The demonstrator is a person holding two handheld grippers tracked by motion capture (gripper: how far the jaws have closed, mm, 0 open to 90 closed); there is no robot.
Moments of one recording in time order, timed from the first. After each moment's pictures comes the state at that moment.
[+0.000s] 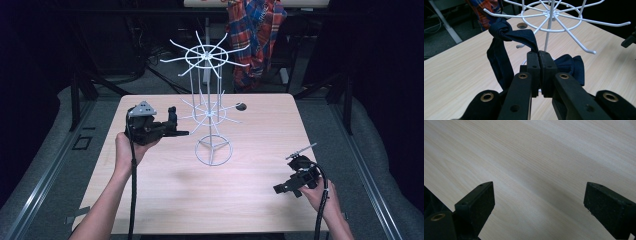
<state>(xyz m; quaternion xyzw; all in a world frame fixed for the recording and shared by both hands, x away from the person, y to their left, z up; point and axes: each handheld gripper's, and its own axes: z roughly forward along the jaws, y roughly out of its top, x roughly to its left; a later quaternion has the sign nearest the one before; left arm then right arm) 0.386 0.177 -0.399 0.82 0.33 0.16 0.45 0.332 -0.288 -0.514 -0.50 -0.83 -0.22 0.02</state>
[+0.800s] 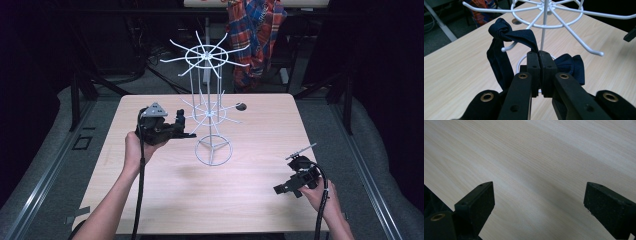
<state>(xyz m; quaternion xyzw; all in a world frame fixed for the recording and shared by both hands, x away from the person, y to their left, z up) 0.396 0.157 -0.413 0.83 0.32 0.15 0.43 0.333 -0.289 -0.514 -0.50 -0.84 -0.21 0.02</state>
